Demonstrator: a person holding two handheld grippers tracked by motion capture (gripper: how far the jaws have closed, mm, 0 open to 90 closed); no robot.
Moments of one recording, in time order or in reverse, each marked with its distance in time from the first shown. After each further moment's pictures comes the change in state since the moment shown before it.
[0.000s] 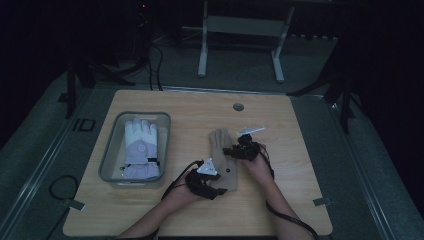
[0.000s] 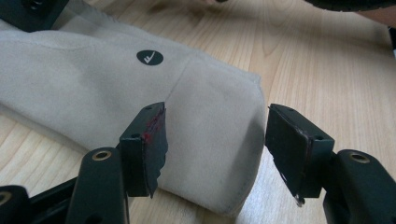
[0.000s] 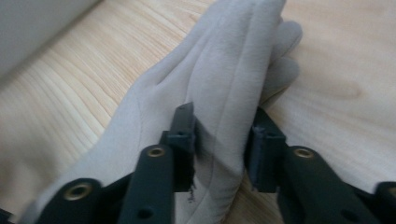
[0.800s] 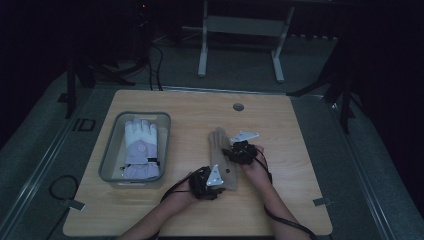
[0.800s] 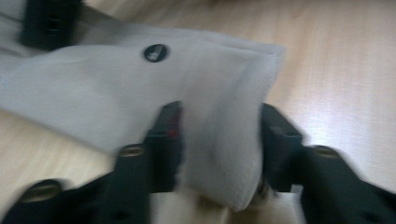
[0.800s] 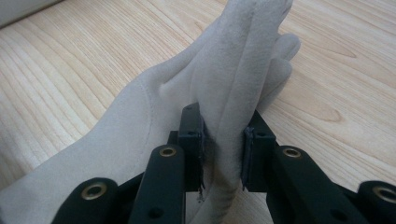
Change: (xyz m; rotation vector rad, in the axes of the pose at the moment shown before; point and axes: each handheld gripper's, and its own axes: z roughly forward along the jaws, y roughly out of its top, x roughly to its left) left arm -0.018 0.004 0.008 0.100 0.202 0.206; right arm 0.025 -0.005 -0.002 -0.045 -0.134 -0.175
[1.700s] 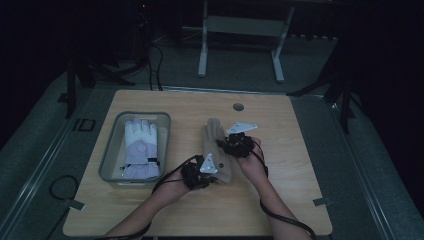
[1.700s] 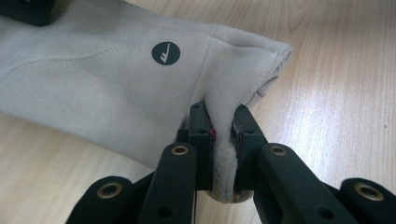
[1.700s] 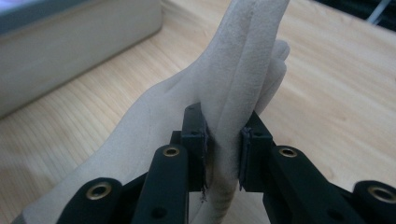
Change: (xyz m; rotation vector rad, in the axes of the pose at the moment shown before) left arm 0.025 0.019 -0.047 0.058 -0.046 -0.026; right arm 0.019 0.045 -0.025 -0.078 0.008 -0.019
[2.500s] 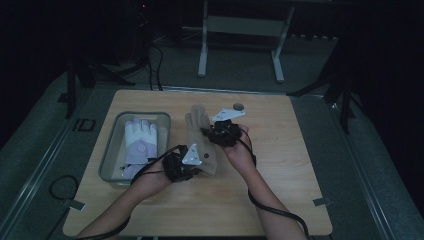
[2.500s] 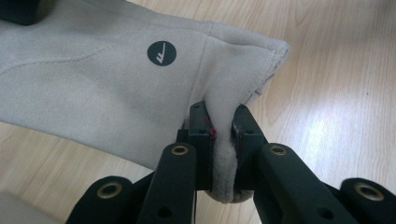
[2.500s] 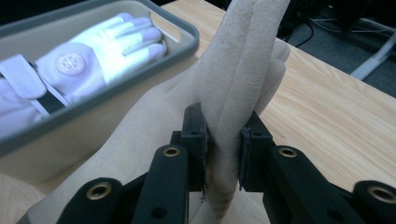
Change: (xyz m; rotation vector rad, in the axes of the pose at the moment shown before) left arm 0.018 -0.003 -0.067 0.039 0.059 0.031; right arm 0.030 0.063 -0.004 -0.067 0.043 -0.037
